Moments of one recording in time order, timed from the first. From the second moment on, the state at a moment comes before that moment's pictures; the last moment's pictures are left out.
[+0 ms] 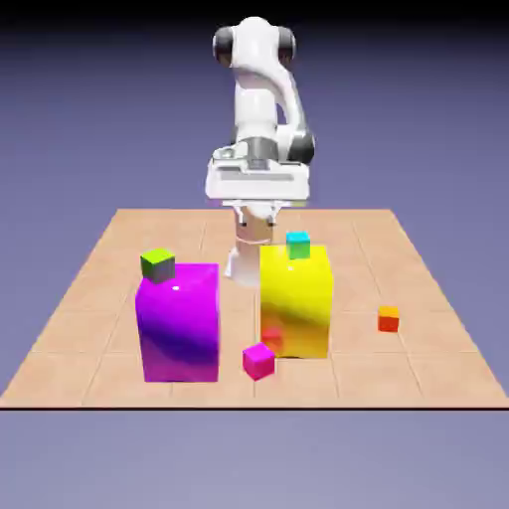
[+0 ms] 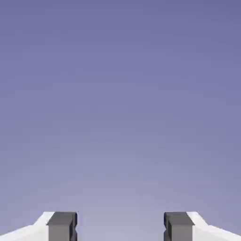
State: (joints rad) arm 0.05 -0.54 0.01 -2.80 0.01 2.98 0.73
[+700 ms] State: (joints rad) arm 0.10 0.16 0.67 -2.53 0.01 2.49 1.53
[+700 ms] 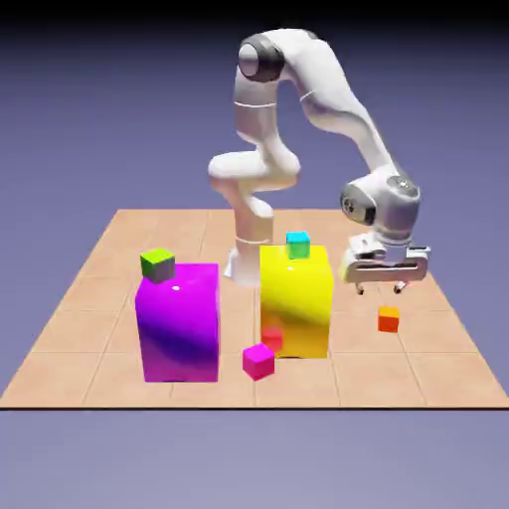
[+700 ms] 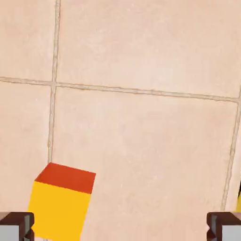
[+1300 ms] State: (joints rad) arm 0.09 0.55 0.67 -2.48 -0.30 2.72 1.95
